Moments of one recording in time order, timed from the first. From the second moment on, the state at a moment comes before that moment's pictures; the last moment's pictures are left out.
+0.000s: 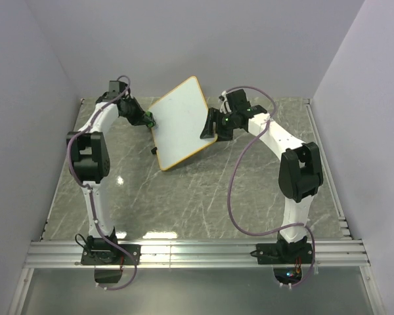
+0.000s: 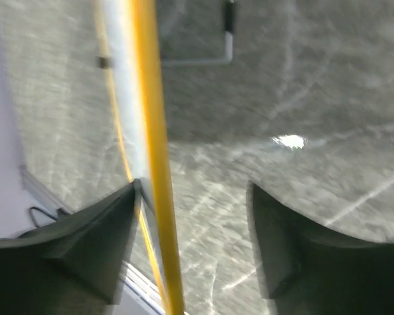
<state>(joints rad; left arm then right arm) -0.02 2.19 1.87 -0.61 0.41 -0.67 0.39 1.93 1.63 -0.59 -0.43 0.48</state>
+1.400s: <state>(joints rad) 0.10 1.10 1.06 -1.00 -0.01 -0.67 0.37 0.51 0.99 -0.91 -0.26 0.53</state>
